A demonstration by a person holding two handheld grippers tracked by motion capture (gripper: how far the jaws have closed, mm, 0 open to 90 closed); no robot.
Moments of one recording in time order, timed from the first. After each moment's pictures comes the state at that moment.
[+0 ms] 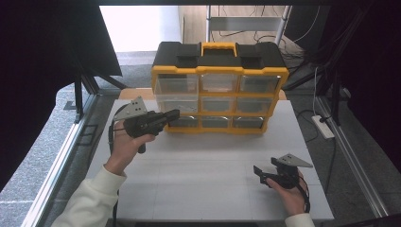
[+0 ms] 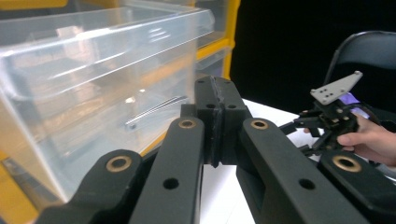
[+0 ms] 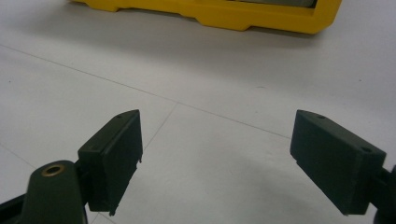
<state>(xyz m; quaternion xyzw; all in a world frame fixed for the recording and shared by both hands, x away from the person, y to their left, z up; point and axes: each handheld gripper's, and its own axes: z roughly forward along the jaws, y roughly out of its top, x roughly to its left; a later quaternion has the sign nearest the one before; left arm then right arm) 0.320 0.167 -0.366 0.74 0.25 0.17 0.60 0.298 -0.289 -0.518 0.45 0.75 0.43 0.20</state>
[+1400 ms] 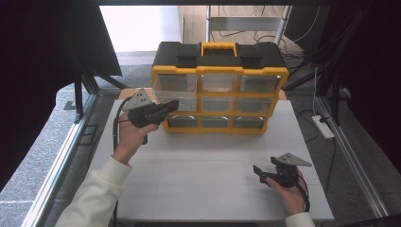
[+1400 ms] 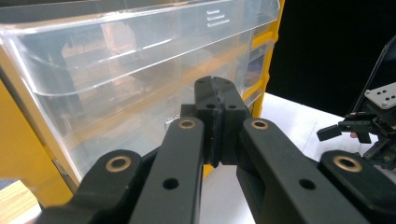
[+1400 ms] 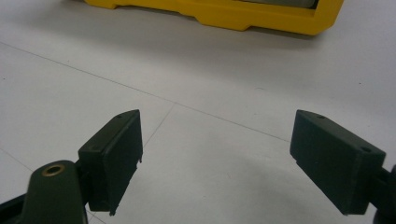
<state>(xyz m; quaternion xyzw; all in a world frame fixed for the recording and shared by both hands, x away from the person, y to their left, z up) 0.351 0.165 -0.370 0.74 0.28 0.21 0.58 0.301 -0.288 -0.518 0.45 0.76 0.42 0.21</state>
